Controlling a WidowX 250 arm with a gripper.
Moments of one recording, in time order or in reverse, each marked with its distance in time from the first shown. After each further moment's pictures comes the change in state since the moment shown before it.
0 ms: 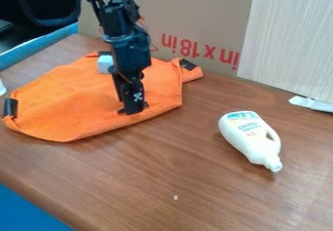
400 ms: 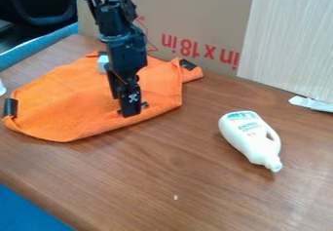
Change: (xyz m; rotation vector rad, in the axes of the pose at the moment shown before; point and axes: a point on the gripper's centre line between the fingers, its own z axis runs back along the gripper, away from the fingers) arm -0.007 -0.002 0.005 0.031 0.016 -0.013
